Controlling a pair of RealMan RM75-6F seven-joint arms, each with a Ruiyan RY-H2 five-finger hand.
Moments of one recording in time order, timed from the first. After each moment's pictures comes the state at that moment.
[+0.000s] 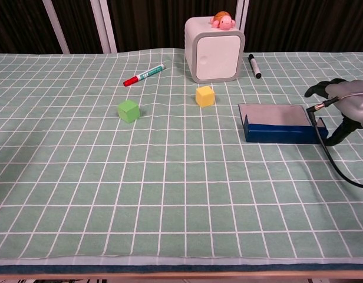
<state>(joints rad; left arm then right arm) -0.08 -1.09 -0.01 -1.68 1.52 1.47 0.06 0.59 -1.67 0.16 -1.26 -0.97 1.24 -0.59</state>
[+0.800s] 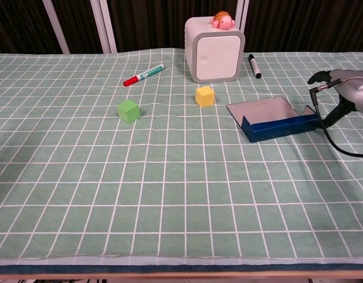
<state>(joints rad) -0.08 -1.09 -0.02 -1.69 1.50 1.47 0.06 0.62 -1.74 0.31 -1.10 -0.94 1.12 -0.41</state>
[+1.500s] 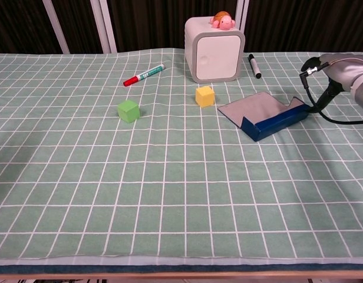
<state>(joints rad) -0.08 -1.09 -0.02 -1.69 1.50 1.47 0.07 0.73 -1.76 0.37 -0.93 -0.90 0.99 -0.43</state>
